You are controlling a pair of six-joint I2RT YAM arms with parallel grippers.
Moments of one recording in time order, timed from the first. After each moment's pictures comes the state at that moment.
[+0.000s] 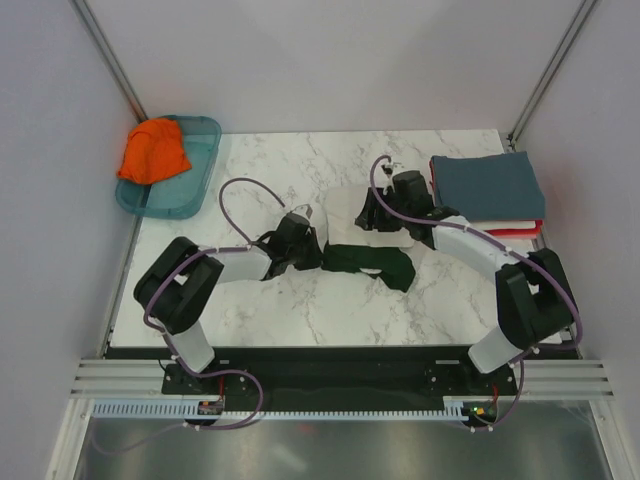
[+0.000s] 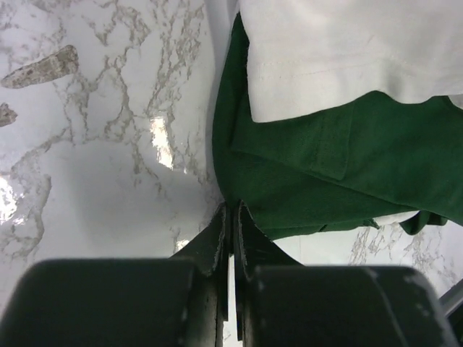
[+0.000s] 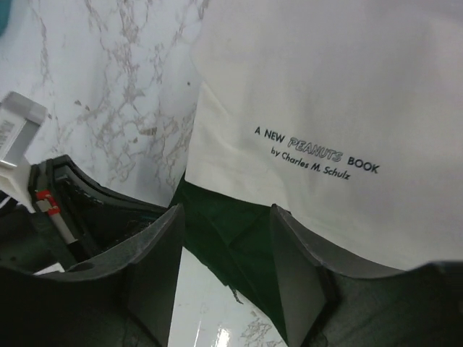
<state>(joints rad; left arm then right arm) -0.64 1.74 0.82 0.15 0.08 -0.69 0.41 1.54 1.02 -0.11 -0.18 0.45</state>
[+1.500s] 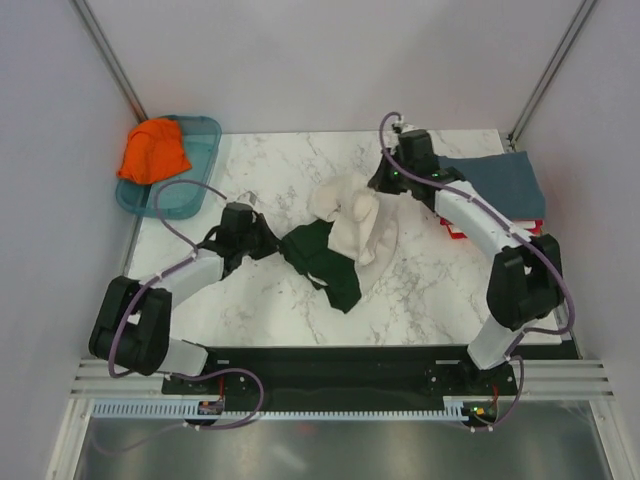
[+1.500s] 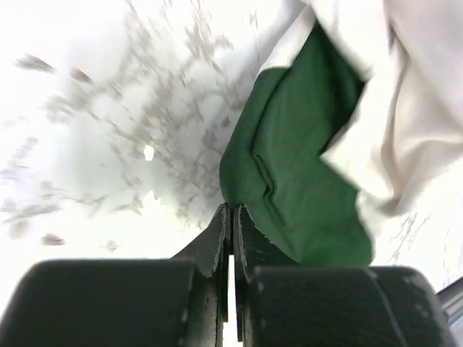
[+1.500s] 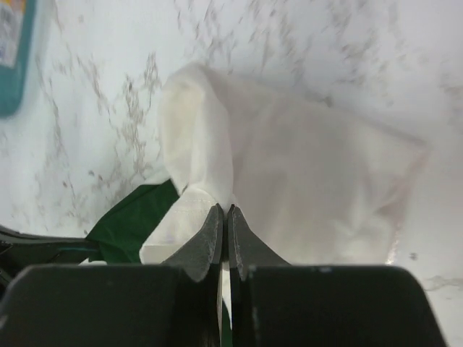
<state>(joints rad) -0.35 1.43 0.67 0.05 0.16 -0.66 0.43 1.74 1.41 -0.32 -0.09 0.45</state>
